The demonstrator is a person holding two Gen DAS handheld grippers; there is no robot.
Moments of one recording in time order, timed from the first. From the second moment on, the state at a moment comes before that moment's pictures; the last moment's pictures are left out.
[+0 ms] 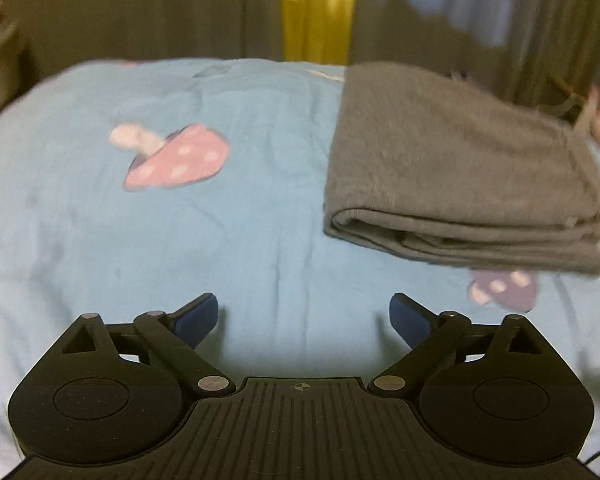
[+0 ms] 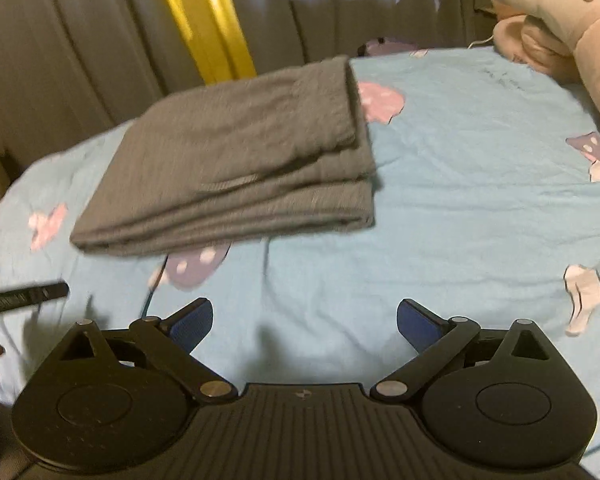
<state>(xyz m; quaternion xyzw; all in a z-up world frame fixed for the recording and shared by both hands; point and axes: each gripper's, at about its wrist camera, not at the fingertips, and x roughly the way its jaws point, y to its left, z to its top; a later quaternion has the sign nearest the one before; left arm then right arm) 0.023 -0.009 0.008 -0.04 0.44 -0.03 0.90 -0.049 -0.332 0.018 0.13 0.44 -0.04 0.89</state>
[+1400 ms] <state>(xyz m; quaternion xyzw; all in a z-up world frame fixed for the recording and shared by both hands) -0.036 -0.077 0.049 0.10 0.42 -0.08 0.90 -0.056 -0.267 0.044 0.05 0.38 -0.06 0.92</state>
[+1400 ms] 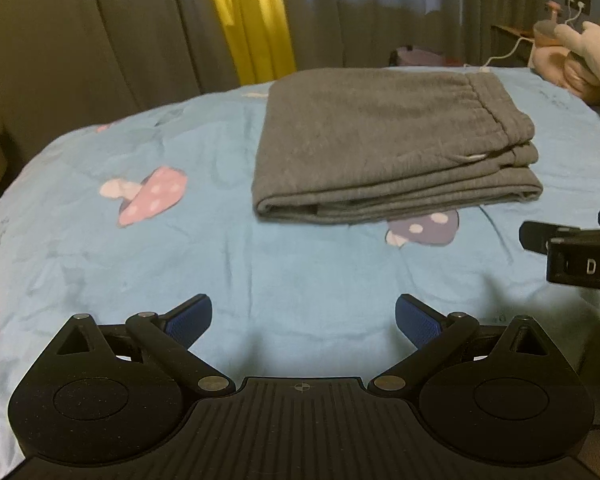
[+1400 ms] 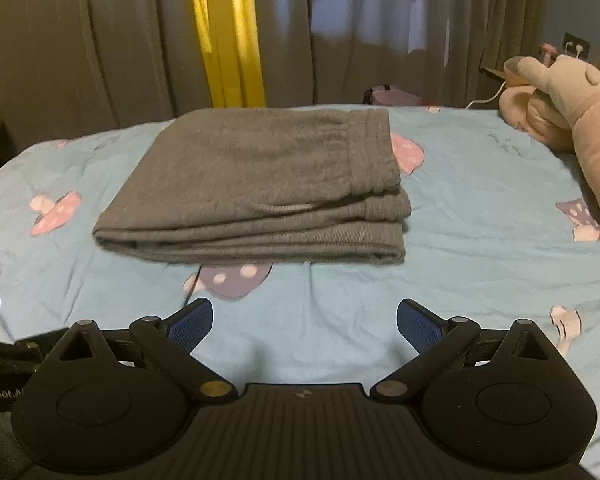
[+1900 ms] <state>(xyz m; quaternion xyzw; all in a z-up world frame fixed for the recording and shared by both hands) 0.025 -0.089 0.016 0.07 0.38 -0.08 0.92 -0.014 -0.281 0.026 0.04 0.33 -0.06 0.94</state>
